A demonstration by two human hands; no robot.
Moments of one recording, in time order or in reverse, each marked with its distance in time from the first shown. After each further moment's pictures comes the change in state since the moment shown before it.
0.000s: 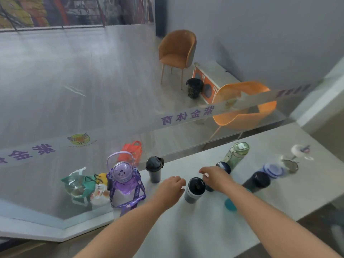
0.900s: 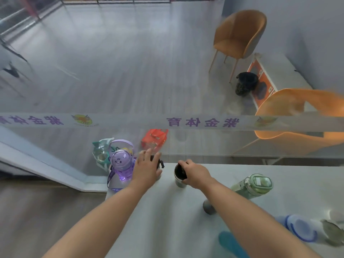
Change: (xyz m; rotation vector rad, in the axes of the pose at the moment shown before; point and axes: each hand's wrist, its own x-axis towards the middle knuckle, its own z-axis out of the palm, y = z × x) left_hand 0.058 -0.044 -0.024 0.326 0.037 -0.737; right_hand 0.146 -0.011 0.009 -0.257 -0.139 -0.531
